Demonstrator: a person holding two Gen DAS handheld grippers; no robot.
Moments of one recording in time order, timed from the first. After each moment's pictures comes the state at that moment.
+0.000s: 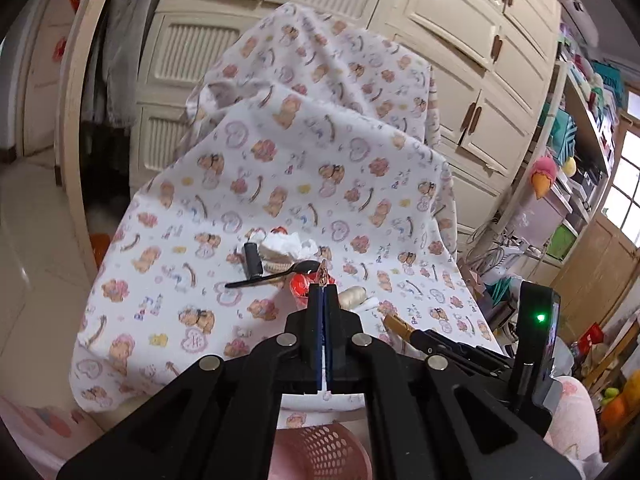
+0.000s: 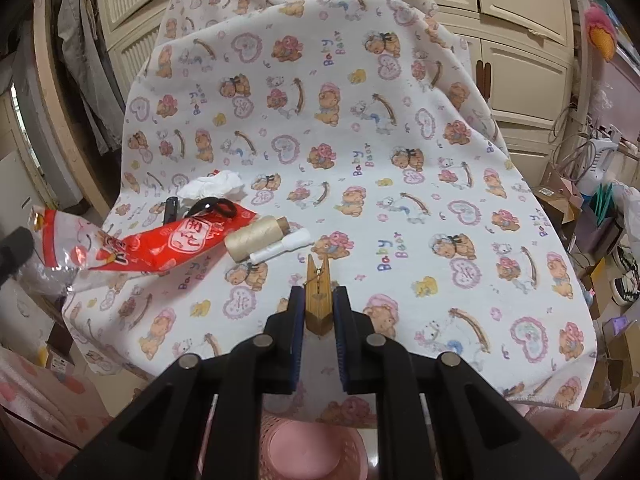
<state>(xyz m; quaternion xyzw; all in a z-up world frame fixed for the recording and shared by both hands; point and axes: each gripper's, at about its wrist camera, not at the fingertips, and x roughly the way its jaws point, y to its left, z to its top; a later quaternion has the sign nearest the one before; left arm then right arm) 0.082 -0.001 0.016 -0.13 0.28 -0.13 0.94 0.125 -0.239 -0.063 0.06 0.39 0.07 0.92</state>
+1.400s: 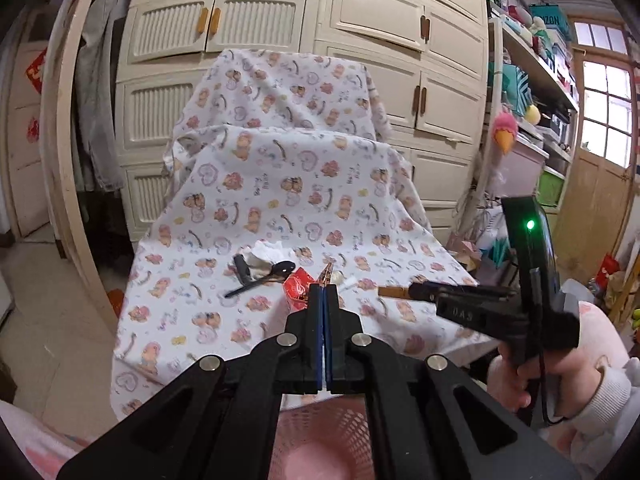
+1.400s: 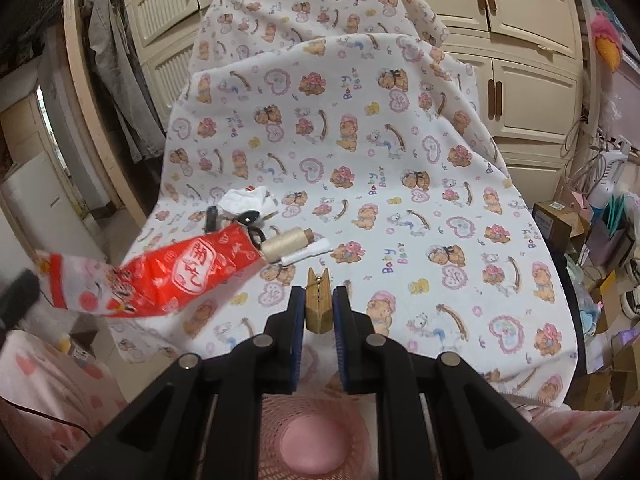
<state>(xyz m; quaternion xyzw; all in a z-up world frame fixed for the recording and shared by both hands) 0.003 -0.027 0.032 -0.02 0.23 -0.16 0.96 0.086 -0.251 -0.026 0.07 0.36 0.12 0.92</state>
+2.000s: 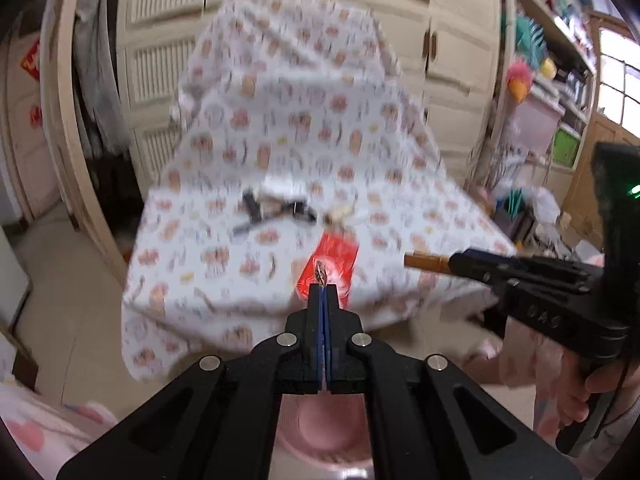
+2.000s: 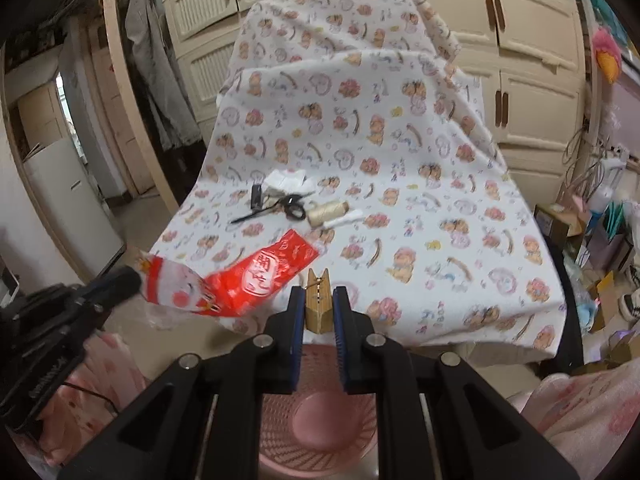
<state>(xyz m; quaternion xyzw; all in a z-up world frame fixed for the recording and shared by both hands) -0.001 -0.034 -0.002 0.02 0.34 -0.12 0.93 0.015 -0.231 -0.017 0.06 0.36 0.14 0.92</state>
